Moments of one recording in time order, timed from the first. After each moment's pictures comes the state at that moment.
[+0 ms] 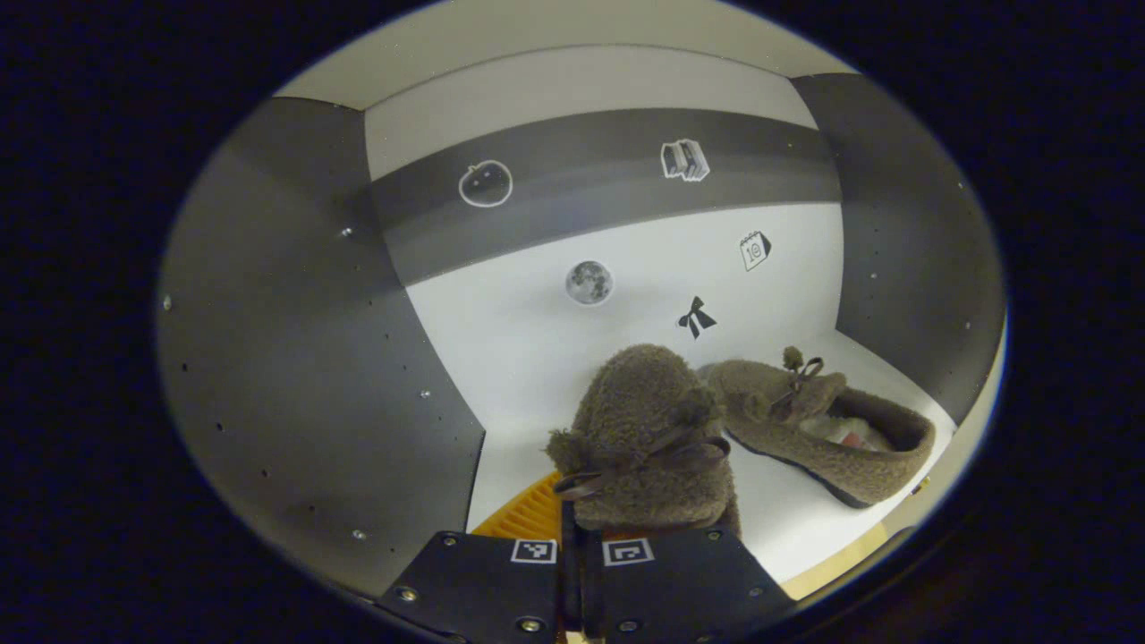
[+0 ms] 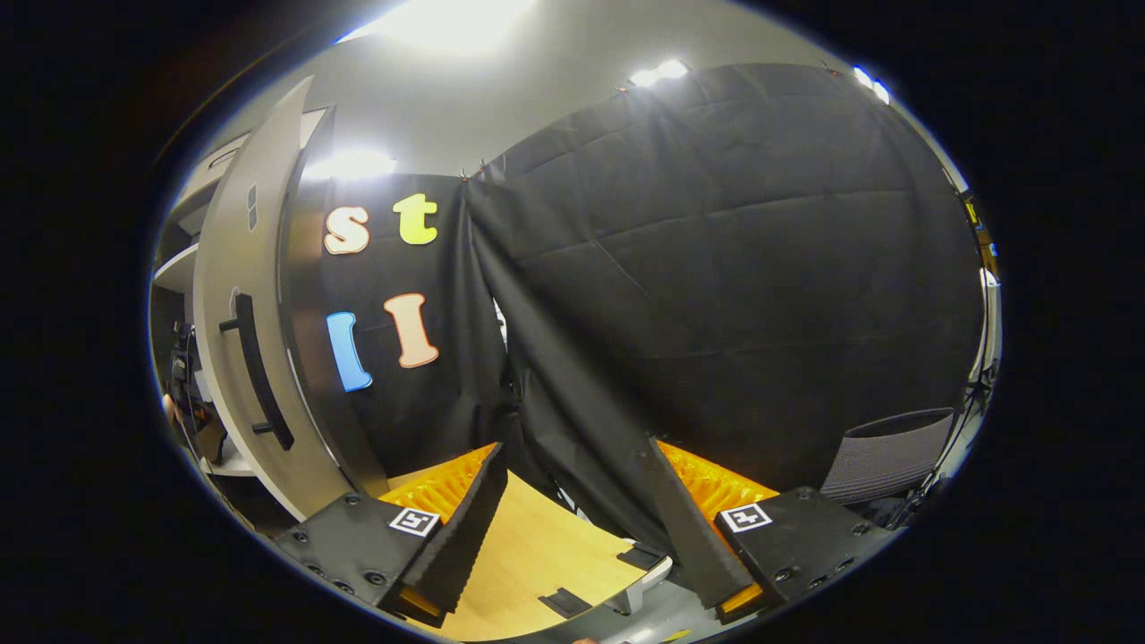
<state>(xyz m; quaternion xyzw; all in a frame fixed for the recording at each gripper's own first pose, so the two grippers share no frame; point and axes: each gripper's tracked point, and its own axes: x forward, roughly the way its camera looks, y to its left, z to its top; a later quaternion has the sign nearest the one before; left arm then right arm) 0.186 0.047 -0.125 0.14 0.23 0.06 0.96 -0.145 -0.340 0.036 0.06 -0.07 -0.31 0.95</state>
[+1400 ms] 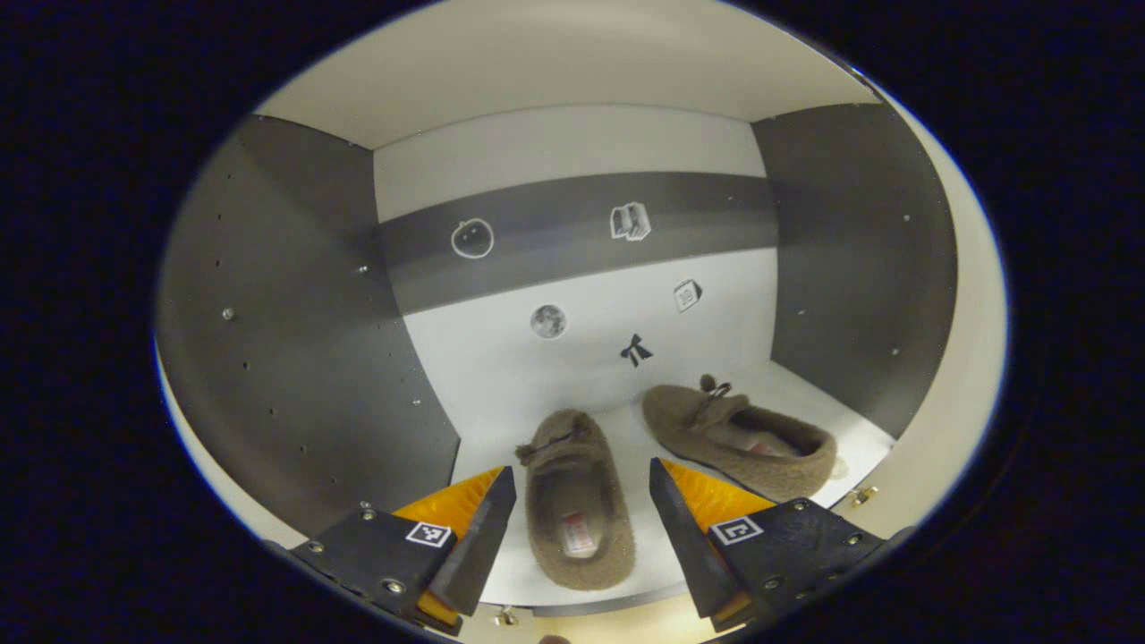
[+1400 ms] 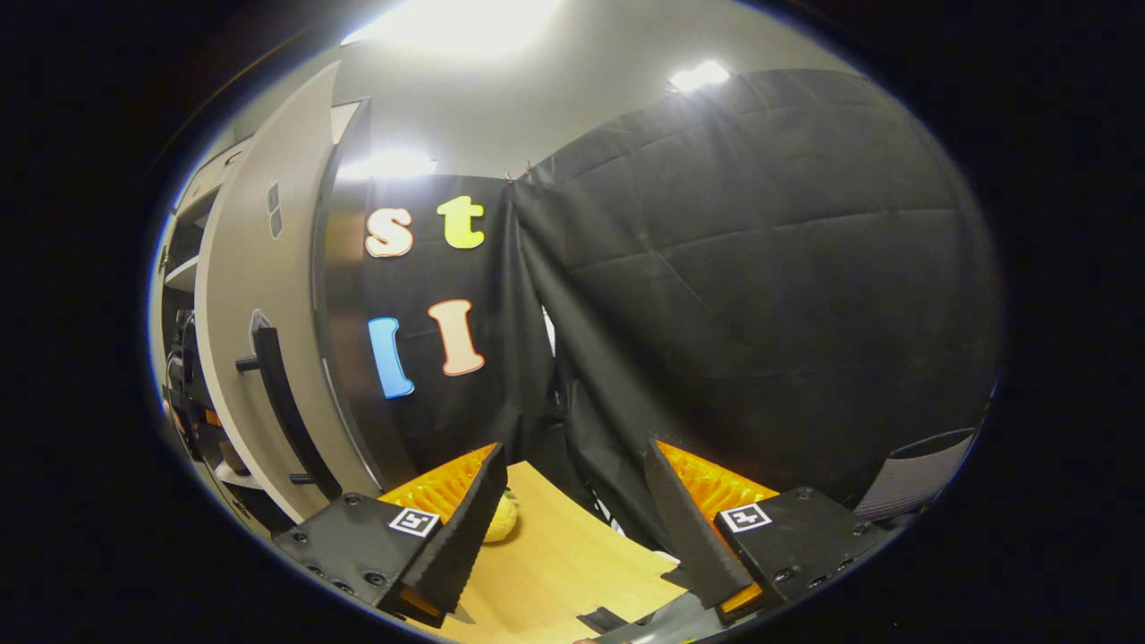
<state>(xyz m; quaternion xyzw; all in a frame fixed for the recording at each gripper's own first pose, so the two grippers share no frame) 0.124 -0.007 -0.083 0.11 0.16 -0.01 0.98 -0.073 -0.303 0.081 0.03 -0.06 -0.23 0.97</state>
